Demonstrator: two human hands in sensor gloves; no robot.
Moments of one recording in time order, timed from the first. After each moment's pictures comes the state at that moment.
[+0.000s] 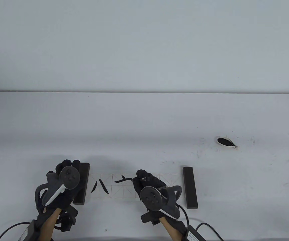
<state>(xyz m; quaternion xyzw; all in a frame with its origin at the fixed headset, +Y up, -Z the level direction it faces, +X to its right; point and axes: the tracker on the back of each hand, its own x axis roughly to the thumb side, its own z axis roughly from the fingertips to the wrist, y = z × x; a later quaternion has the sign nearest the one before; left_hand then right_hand) -0.280 -0.709 -0.290 -0.12 0.07 0.08 0.99 0.027 -0.680 -0.264 0.17 -0.17 0.95 0.18</state>
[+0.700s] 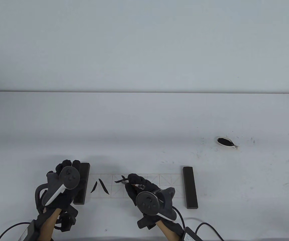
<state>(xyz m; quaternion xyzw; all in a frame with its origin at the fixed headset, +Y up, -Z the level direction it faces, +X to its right) -0.280 -0.709 -0.289 -0.12 0.07 0.08 0.99 0.012 -0.688 -0.257 0.22 -0.15 0.94 0.21</state>
